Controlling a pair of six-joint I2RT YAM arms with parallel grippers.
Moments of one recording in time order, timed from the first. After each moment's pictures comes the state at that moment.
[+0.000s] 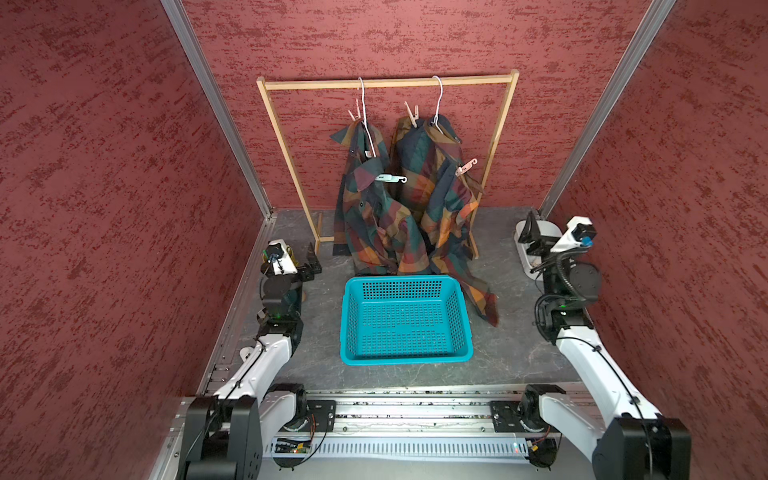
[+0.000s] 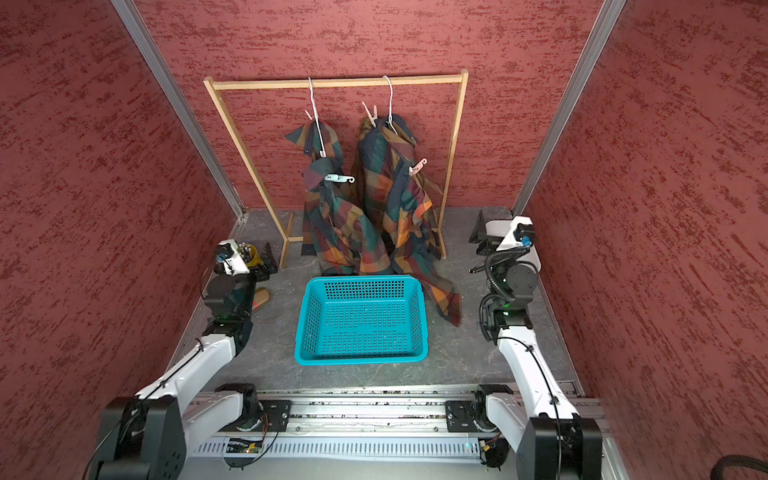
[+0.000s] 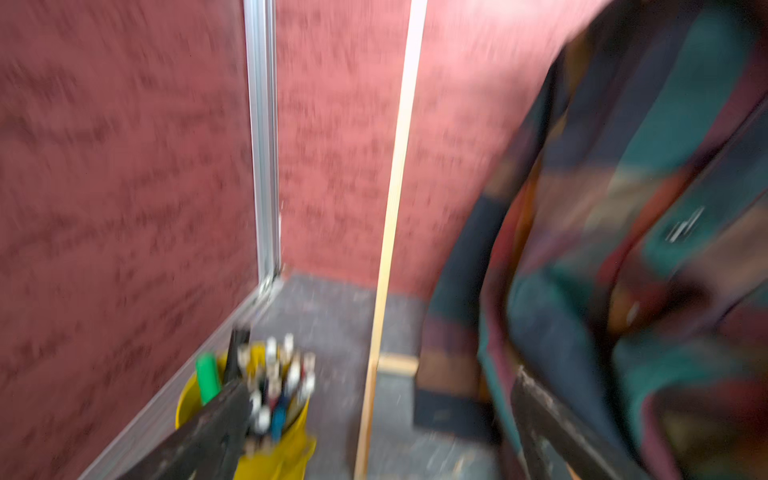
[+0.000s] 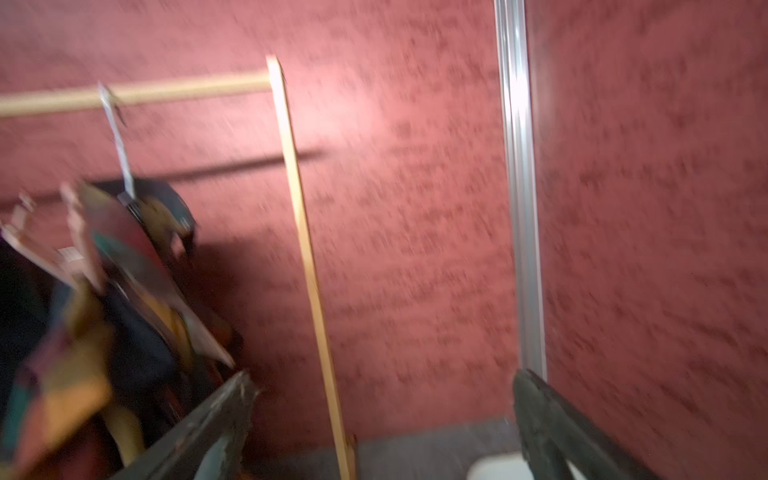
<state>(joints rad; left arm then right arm) 0.01 1.00 0.46 0.61 -0.14 -0.18 -0.02 0.99 0.70 0.71 -0.01 0.16</state>
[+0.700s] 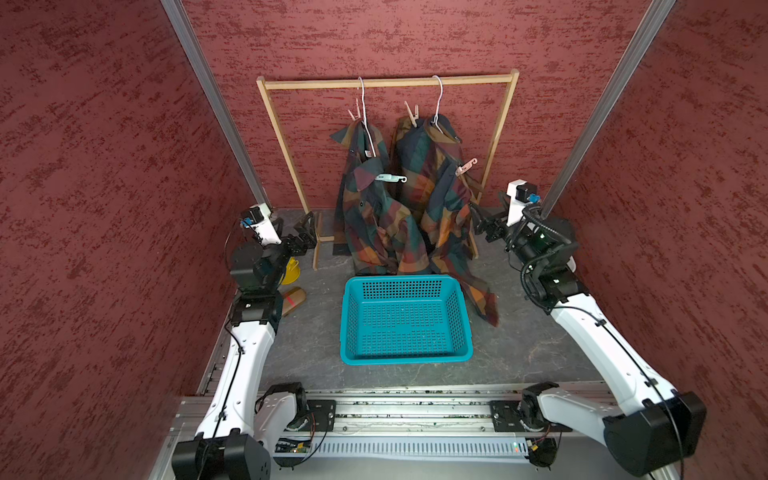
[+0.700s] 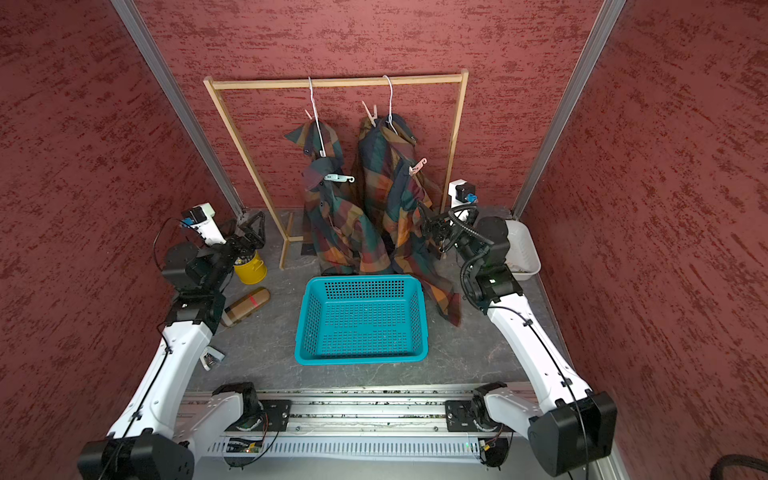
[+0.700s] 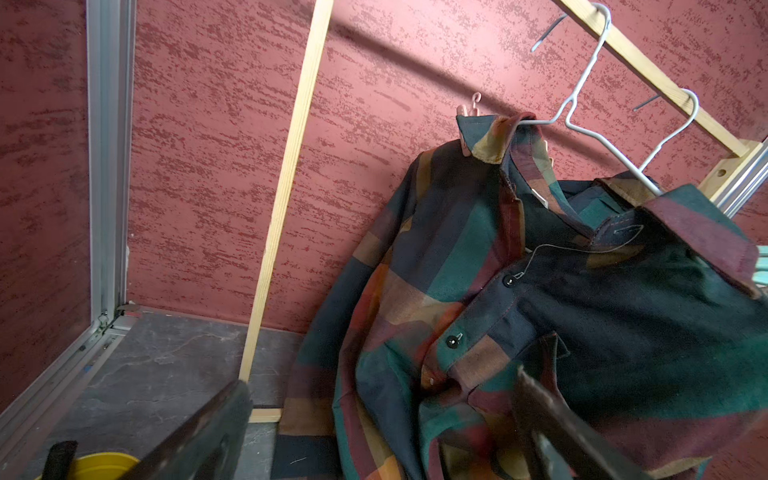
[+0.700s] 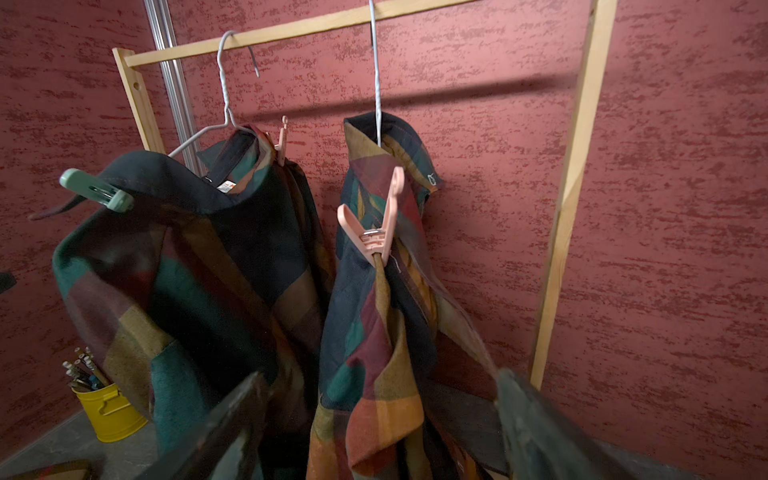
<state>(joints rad) 0.11 0.97 0.83 0.21 0.29 -0.41 0.26 1.17 1.08 0.20 -0.18 0.05</state>
